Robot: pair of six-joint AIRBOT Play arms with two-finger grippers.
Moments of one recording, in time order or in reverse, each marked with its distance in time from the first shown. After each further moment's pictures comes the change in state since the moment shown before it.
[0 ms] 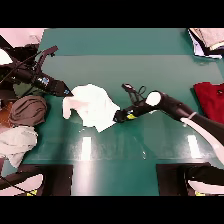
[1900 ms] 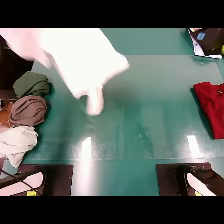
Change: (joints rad) left arm 0.089 0.003 0.682 -0.492 0.301 0.225; right arm -0.520 0.520 0.459 -0.265 0.127 0.102
